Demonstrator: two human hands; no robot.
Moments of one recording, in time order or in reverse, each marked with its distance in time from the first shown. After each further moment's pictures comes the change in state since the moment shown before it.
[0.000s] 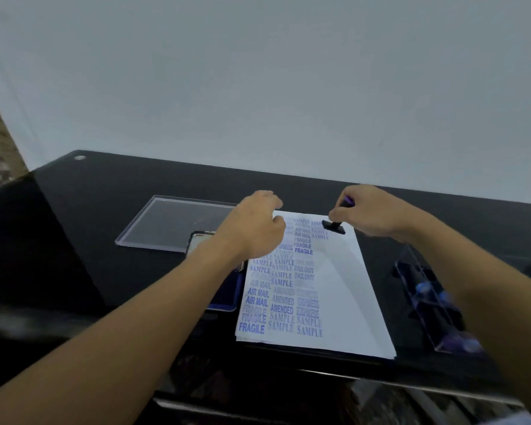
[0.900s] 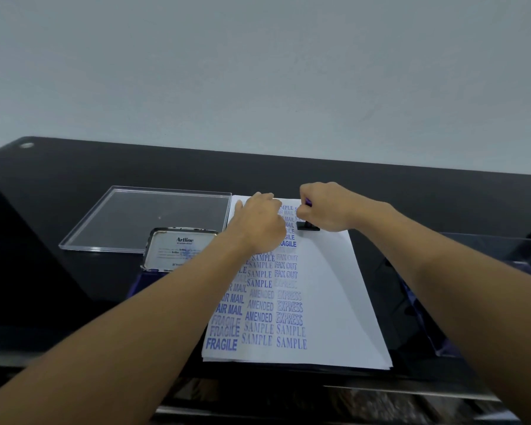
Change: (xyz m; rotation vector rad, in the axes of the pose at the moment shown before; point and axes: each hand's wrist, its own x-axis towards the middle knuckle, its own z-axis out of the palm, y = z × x) left_hand 0.079 -0.012 0.088 0.100 -0.082 -0.029; right_hand 0.066 0.031 0.040 -0.351 -0.114 -0.066
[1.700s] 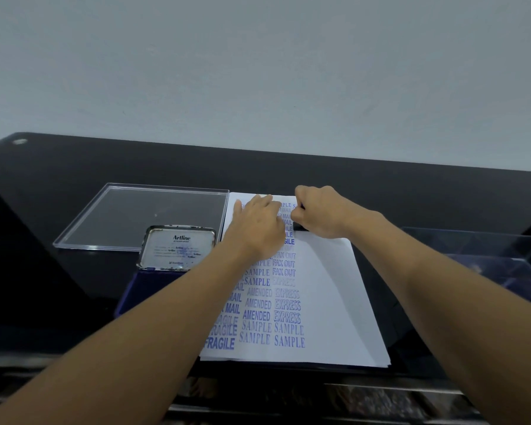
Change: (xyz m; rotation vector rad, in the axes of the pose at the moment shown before) left_hand -0.003 -0.006 0.021 0.086 0.035 0.047; right_hand 0.001 -0.002 0.019 0.036 0.043 0.035
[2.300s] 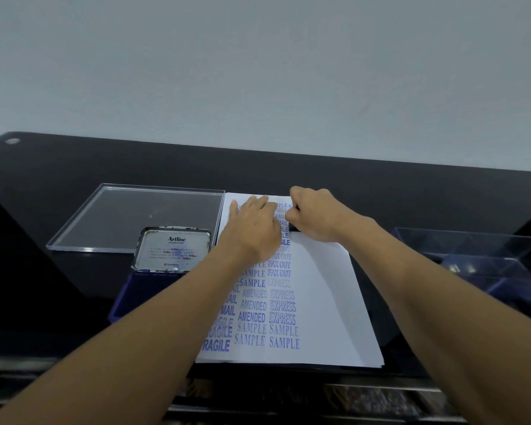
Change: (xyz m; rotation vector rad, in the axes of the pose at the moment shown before) left_hand -0.005 0.002 0.000 0.010 -0.016 -0.010; right_hand 0.001 0.002 0.008 0.069 0.044 -0.008
